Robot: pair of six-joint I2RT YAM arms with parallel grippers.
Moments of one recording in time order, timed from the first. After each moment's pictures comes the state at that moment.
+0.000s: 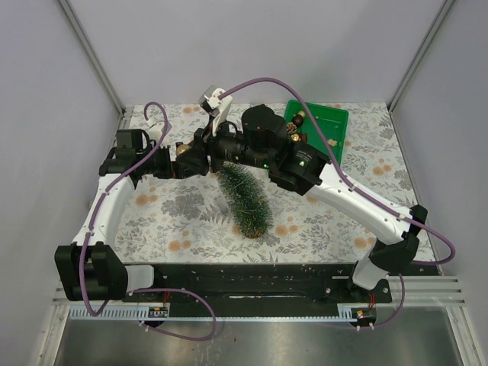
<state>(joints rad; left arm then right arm) 0.03 1.27 1.09 -0.62 0.64 -0.07 1.07 1.64 1.93 -0.35 -0.18 0.25</state>
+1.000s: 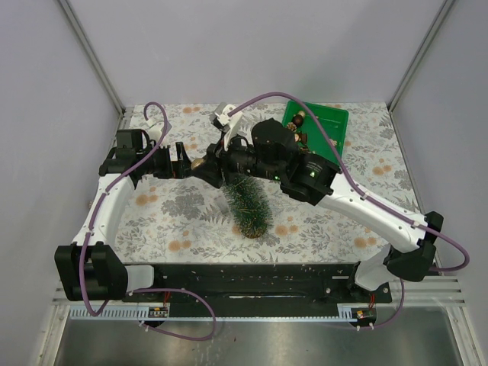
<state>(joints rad) 0.03 1.27 1.09 -0.62 0.64 -0.08 1.07 1.53 1.74 -0.35 -0.16 0.22</state>
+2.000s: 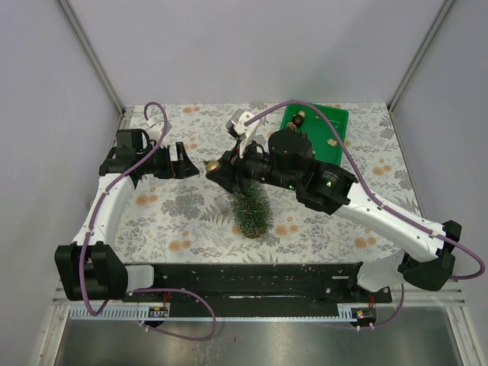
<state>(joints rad) 0.03 1.27 1.09 -0.62 0.65 -0.08 1.07 1.39 1.59 -0.33 -0.09 0.17</state>
